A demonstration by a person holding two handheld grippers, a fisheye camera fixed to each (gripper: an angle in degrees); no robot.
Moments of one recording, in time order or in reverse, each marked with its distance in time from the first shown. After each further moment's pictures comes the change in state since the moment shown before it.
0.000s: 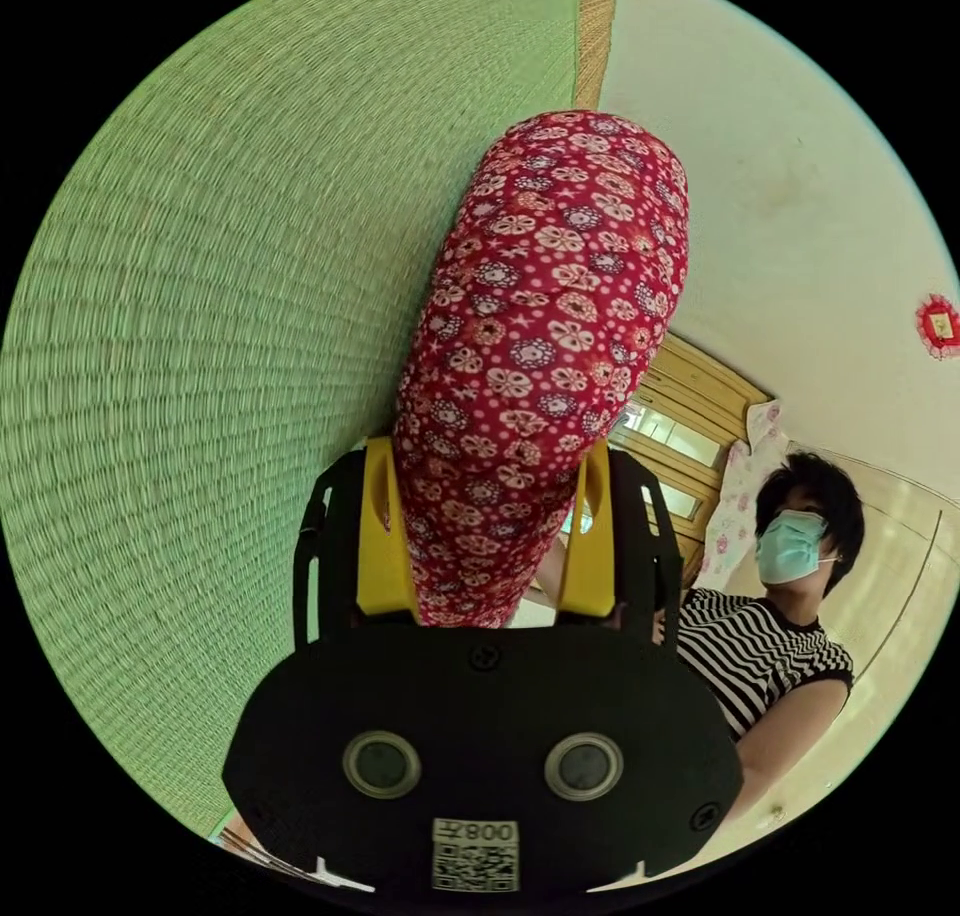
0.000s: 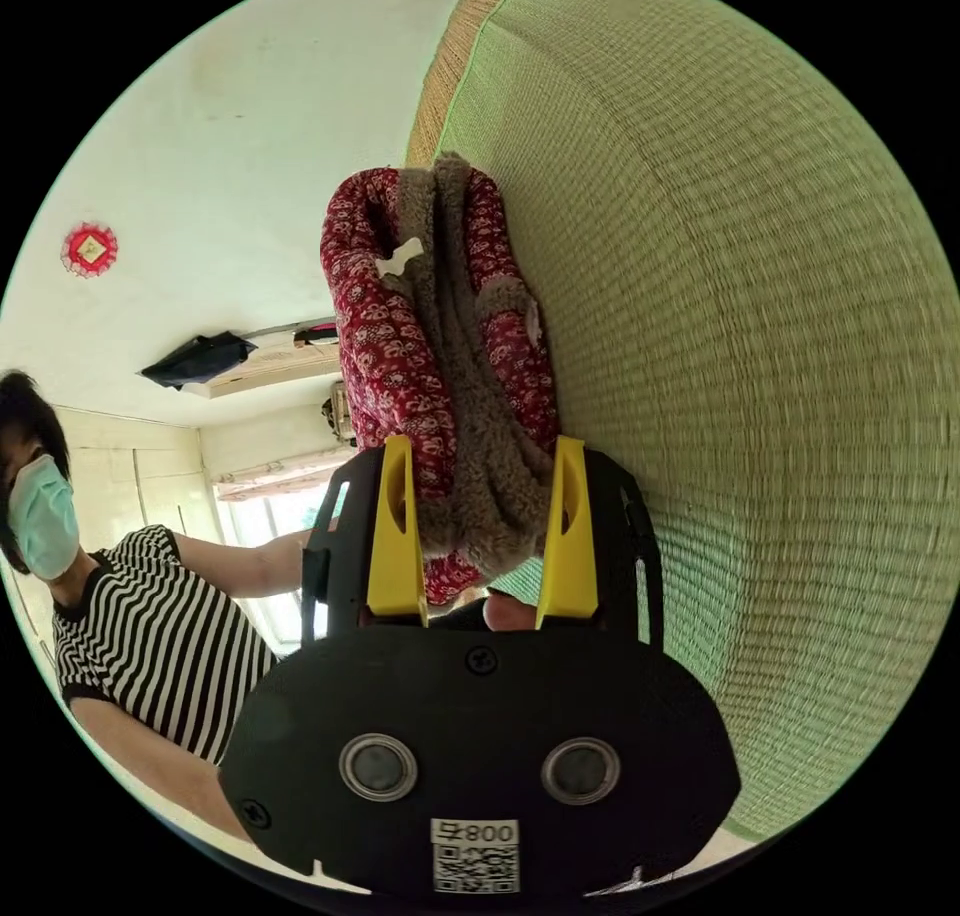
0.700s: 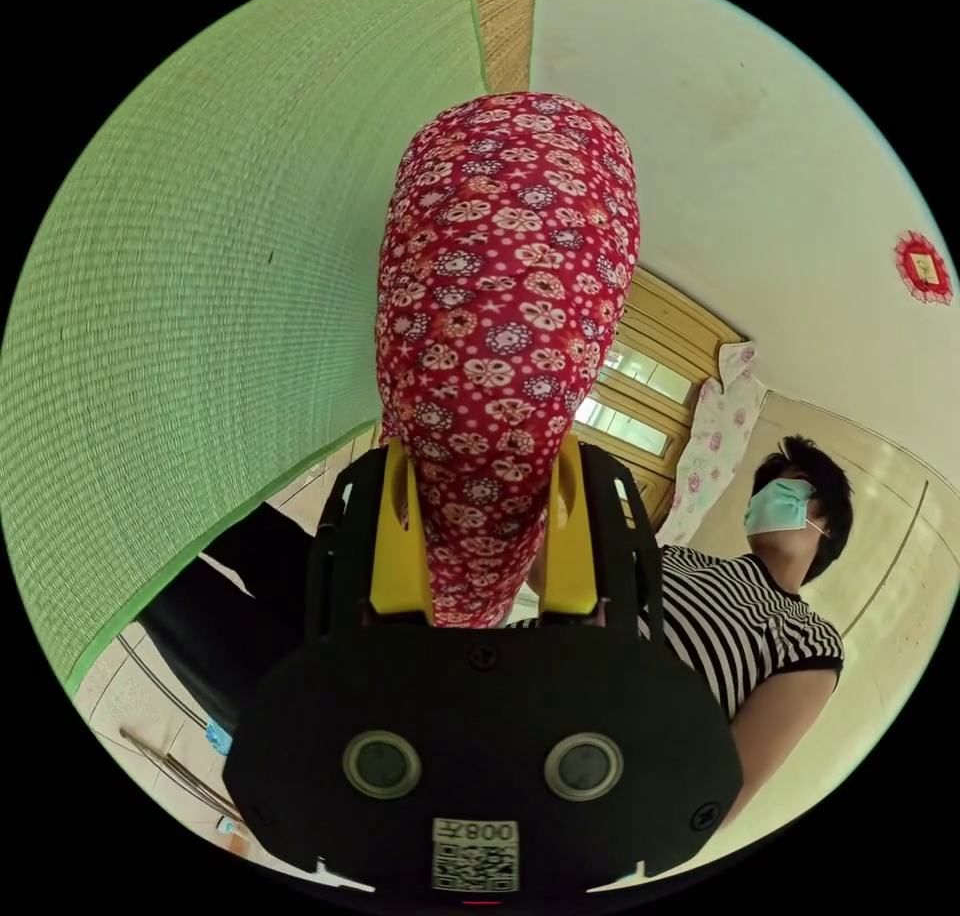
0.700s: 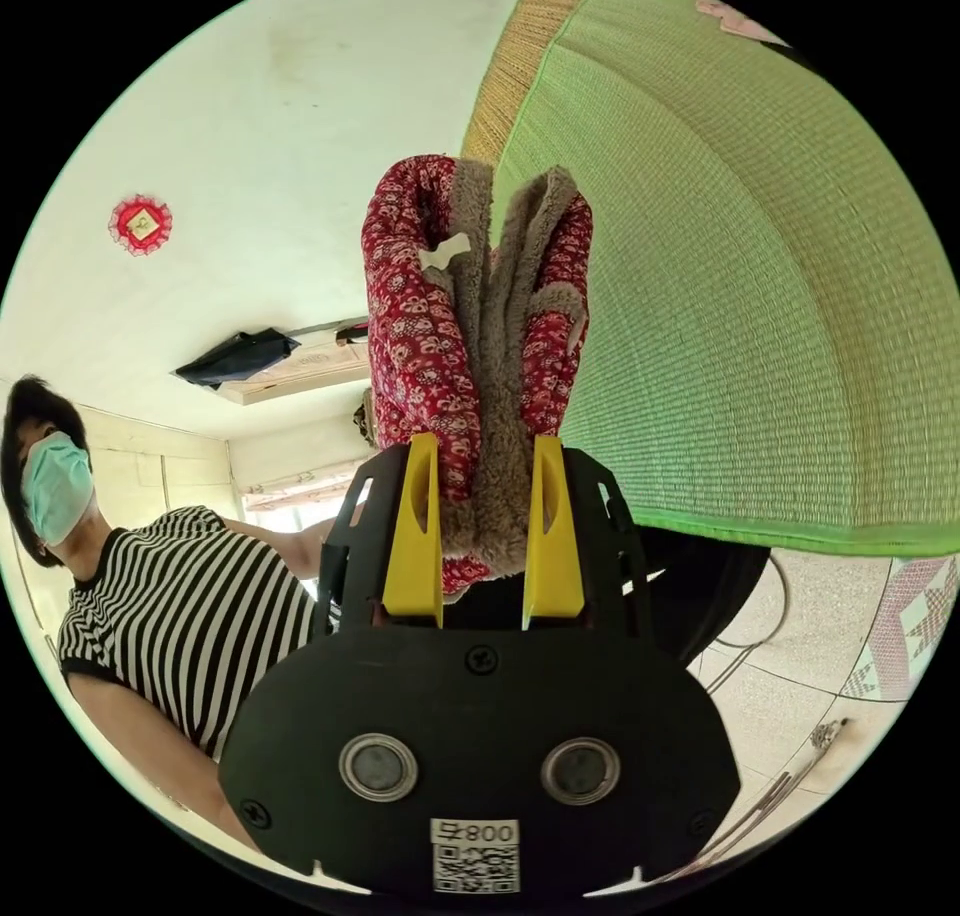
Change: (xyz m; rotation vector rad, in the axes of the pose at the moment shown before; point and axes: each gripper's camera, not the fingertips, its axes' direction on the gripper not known) left arm 0.098 0.101 0.071 -0.174 0.051 0.042; right arm -0.200 0.141 -0.166 0.061 -0.042 0.028
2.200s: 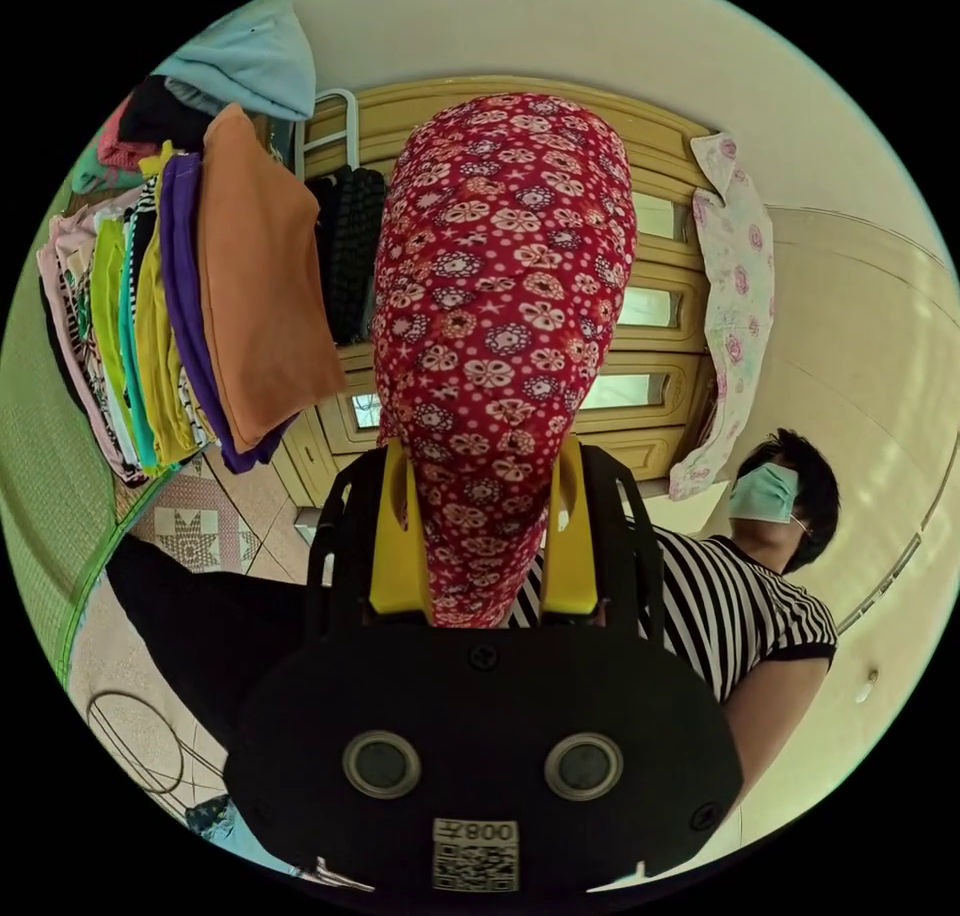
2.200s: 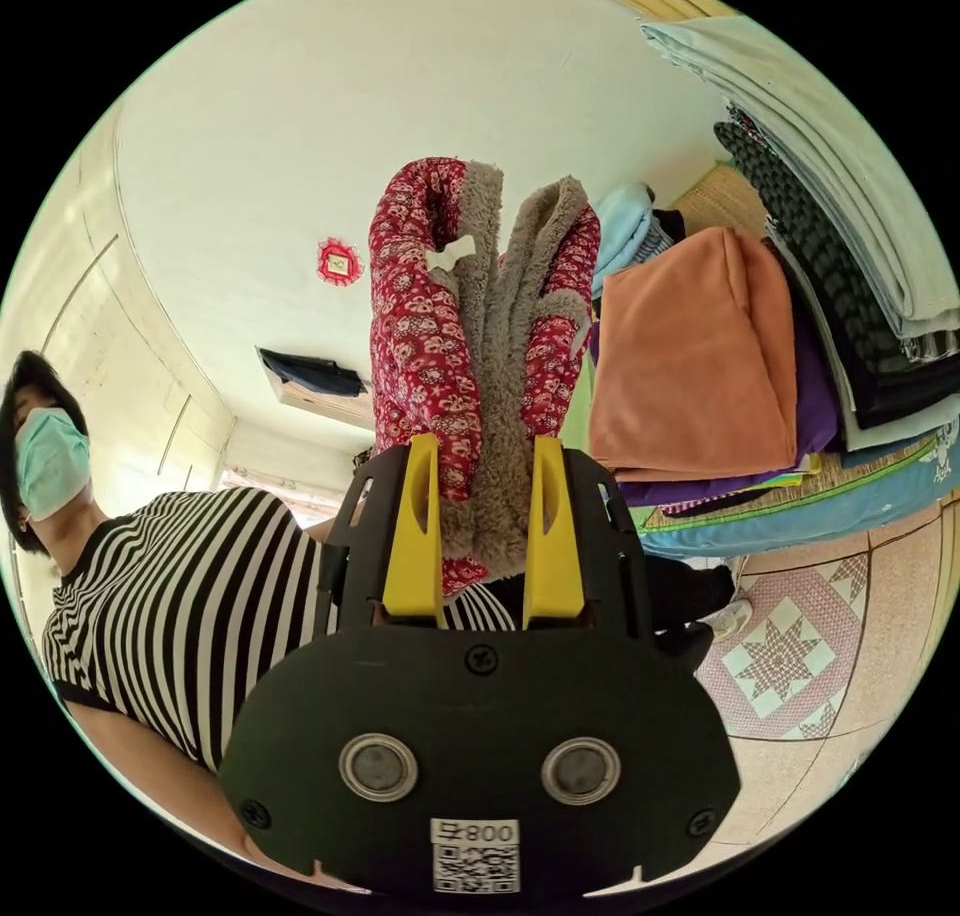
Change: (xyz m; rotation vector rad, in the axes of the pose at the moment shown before) left arm 0.430 -0.092 0.748 -0.210 -0.009 0.423; right arm -0.436 0.134 -0.747 0.337 0.118 -0.358
